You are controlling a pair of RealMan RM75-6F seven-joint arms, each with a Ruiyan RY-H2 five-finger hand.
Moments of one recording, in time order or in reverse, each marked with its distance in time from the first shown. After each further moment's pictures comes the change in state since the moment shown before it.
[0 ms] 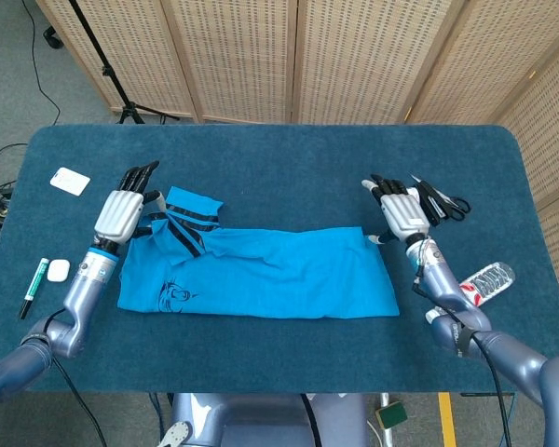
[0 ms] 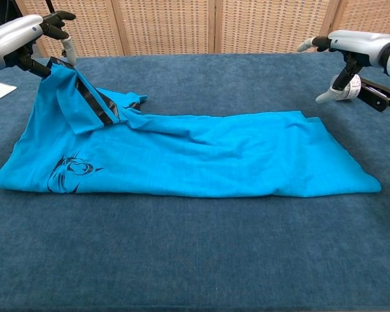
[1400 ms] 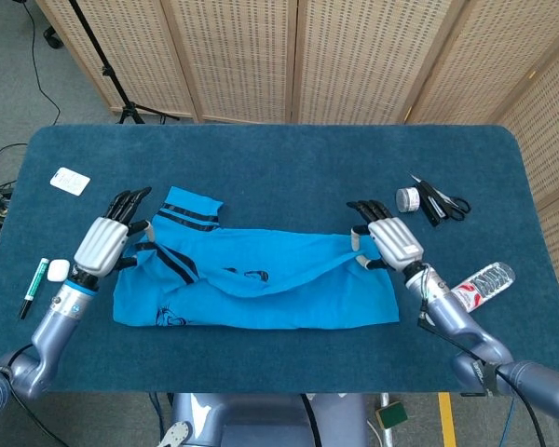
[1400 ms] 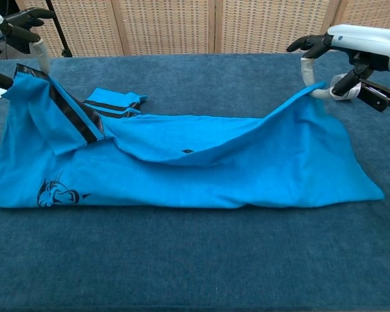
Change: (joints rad) left arm 0.139 0.183 0.090 -0.309 0.110 0.180 0.042; right arm -0.084 0.133 -0.072 -0.292 -0.224 0.175 0.153
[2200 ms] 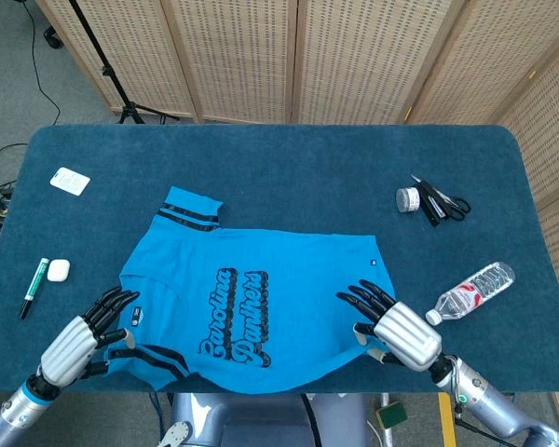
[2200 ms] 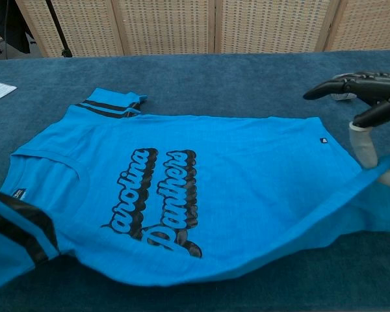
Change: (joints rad) left arm 0.288 -0.012 0.324 0.104 0.333 0.552 -0.164; right arm -0.231 0.161 -0.292 -0.258 -0.508 0.443 -0.127
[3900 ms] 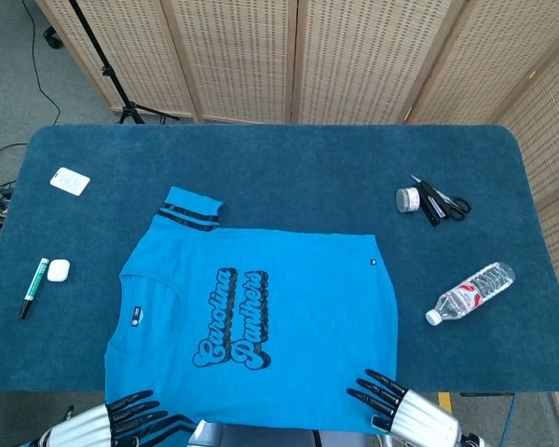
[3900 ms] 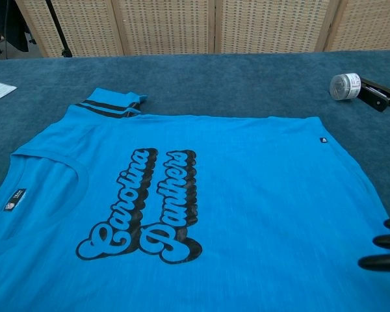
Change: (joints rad) left arm 0.171 -0.216 0.318 0.664 0.301 0.248 0.015; right arm -0.222 -0.151 -0.262 0.382 -0.348 0.297 -0.164
